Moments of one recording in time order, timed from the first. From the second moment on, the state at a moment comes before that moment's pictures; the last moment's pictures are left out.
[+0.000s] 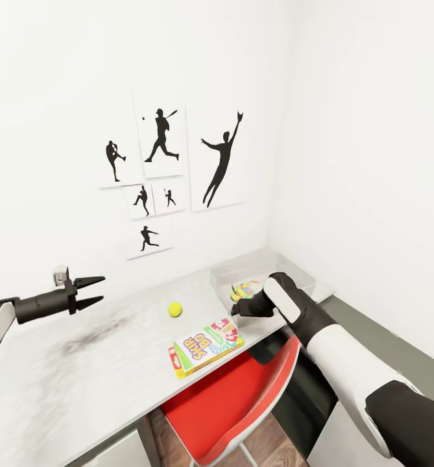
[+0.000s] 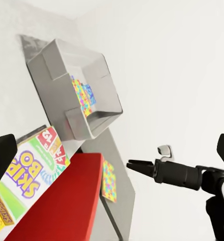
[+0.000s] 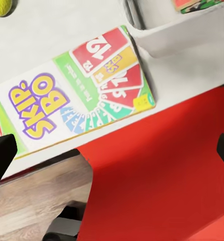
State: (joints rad) left arm -0.87 0.50 0.16 -0.60 0.52 1.04 -1.09; right arm -0.99 0.02 0.46 -0.76 -0.89 1.05 -0.37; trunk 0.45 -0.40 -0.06
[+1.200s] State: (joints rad) left arm -0.80 0.53 0.16 -0.62 0.51 1.04 -1.09; right arm -0.99 -0.01 0.46 -0.76 -0.89 1.05 -0.25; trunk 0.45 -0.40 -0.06
